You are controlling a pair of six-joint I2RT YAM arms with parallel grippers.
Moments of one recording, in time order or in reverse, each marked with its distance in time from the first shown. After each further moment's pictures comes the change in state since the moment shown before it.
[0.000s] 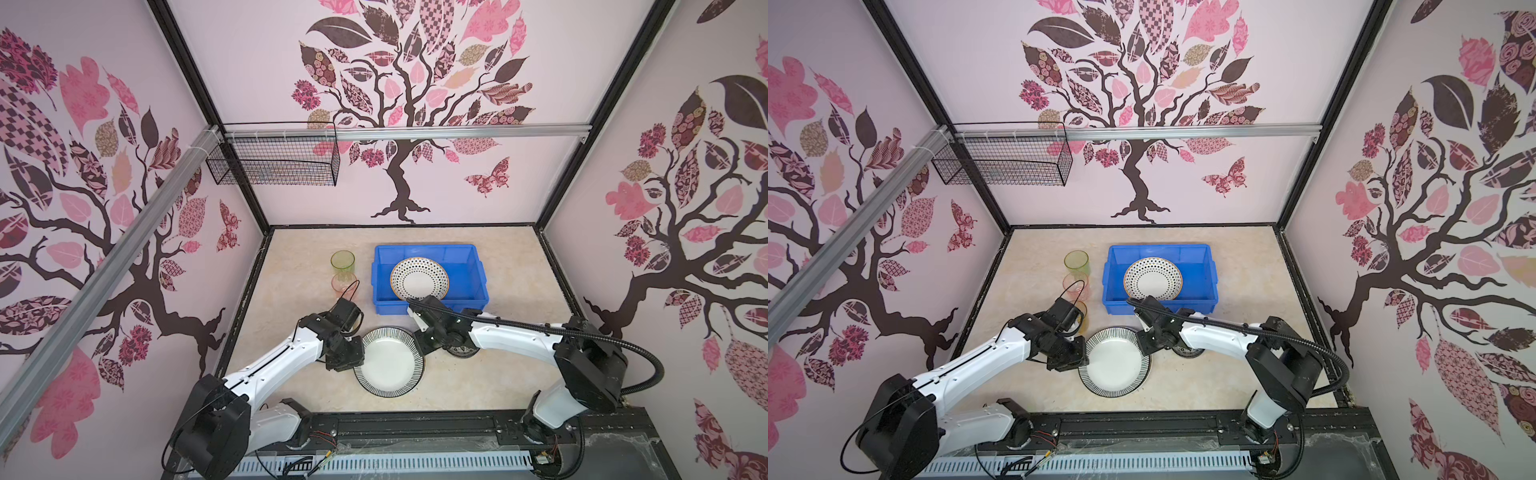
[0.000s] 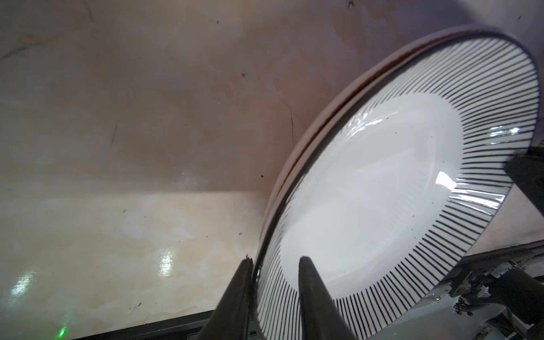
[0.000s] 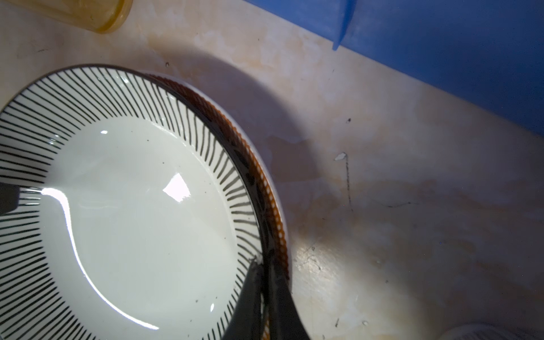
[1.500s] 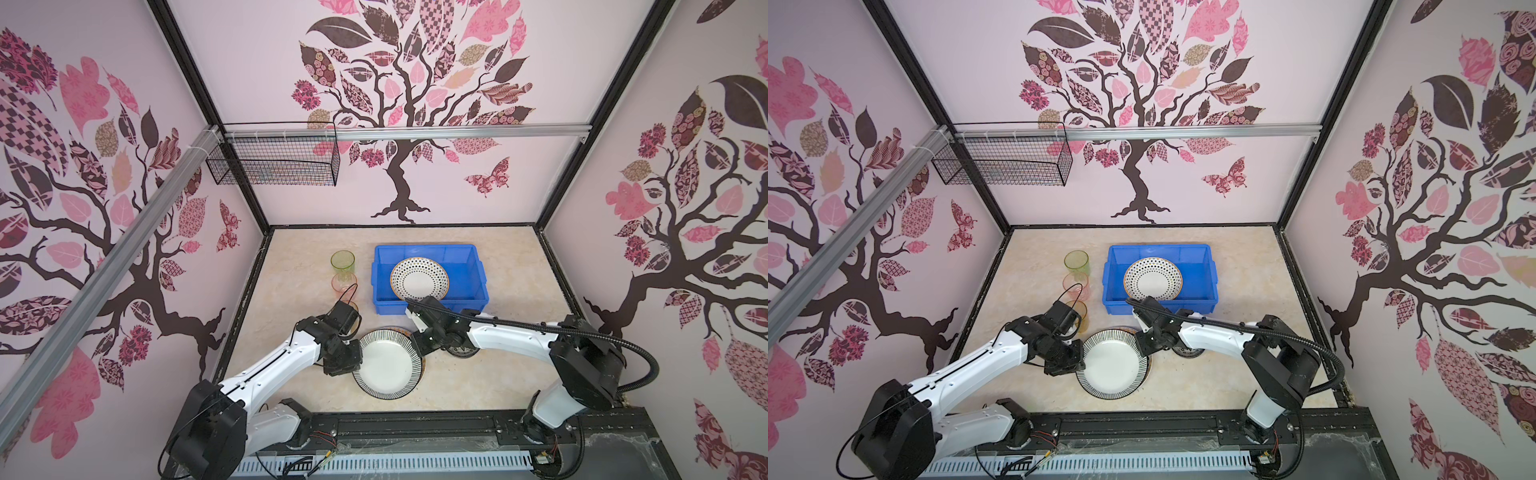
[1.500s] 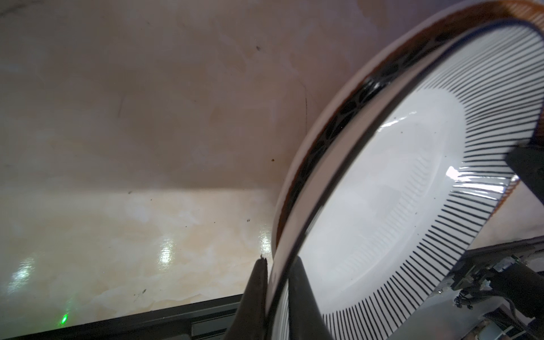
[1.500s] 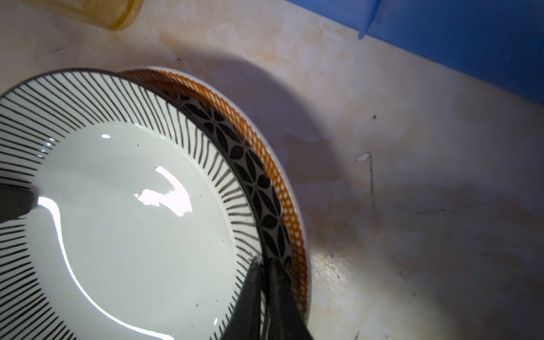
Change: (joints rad) left arm 0.001 -0.043 -0.027 -0.019 0.018 -0.011; right arm 0.000 0.017 -0.008 0.031 -0.052 0.023
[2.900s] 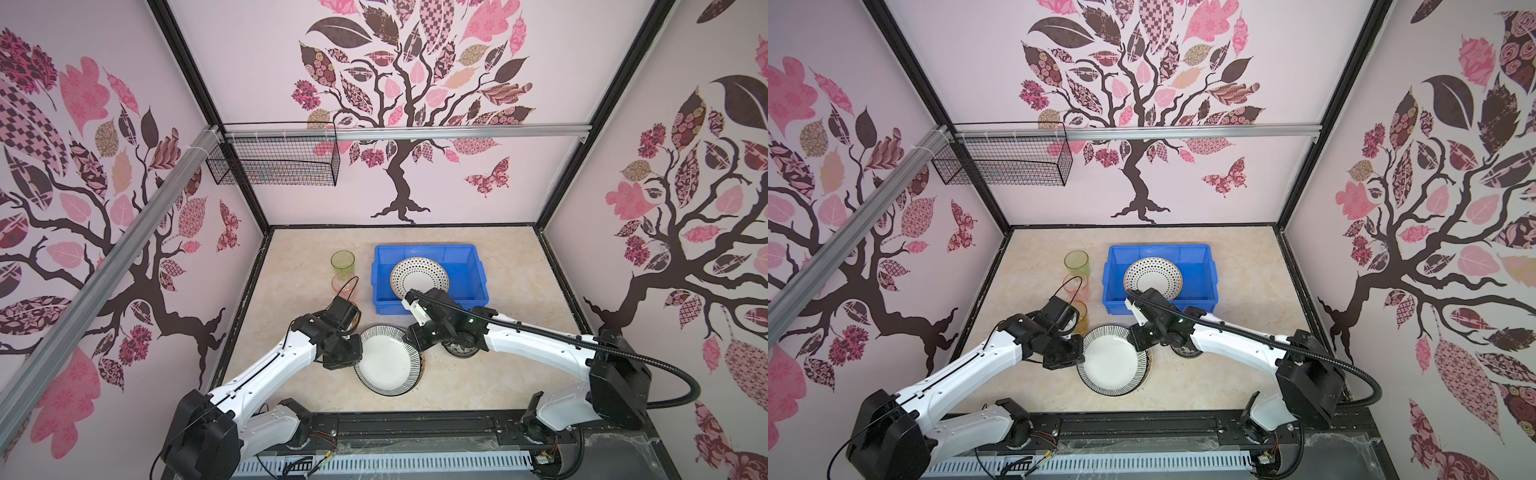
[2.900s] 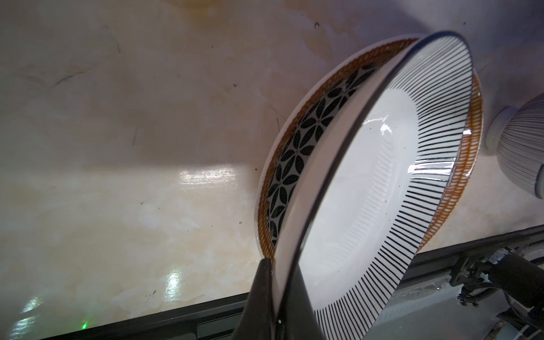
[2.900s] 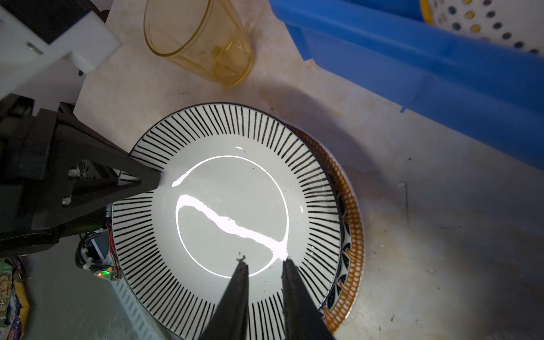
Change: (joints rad) left arm -0.005 -0.034 0.068 -0.049 -0.062 0.060; right arm 0.024 -0.174 0.046 -0.010 -0.050 0.010
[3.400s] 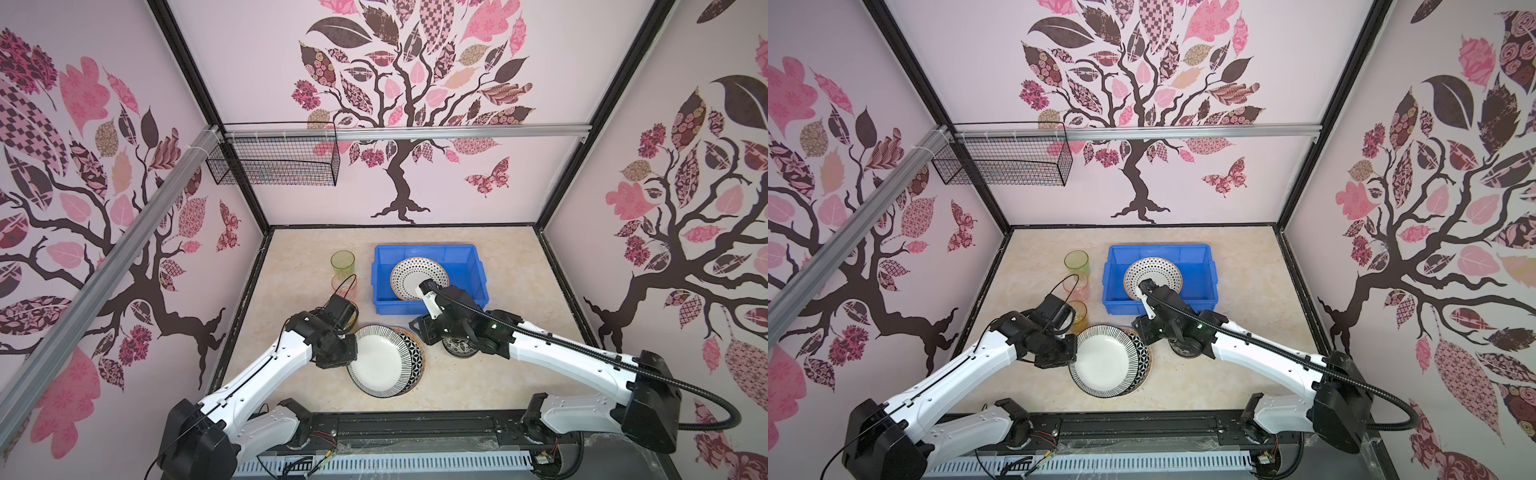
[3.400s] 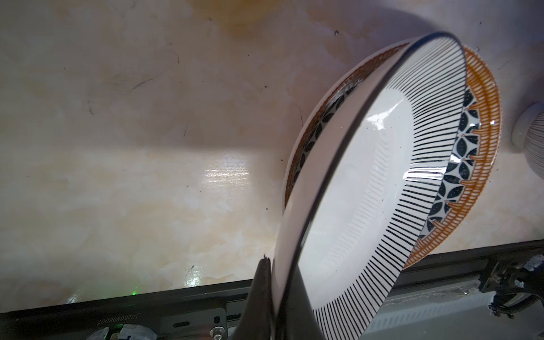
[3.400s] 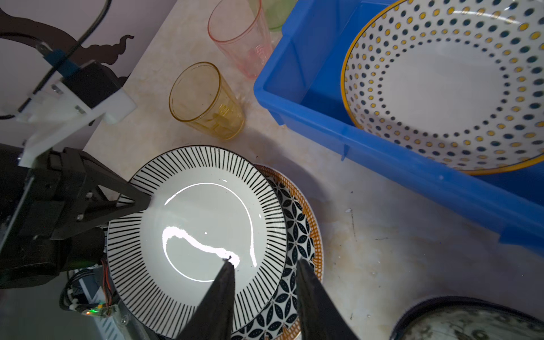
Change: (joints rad) left arm 0.000 -0.041 0.067 -0.127 -0.073 0.040; right arm 0.000 -0.185 -0.041 0.023 0.179 -0.010
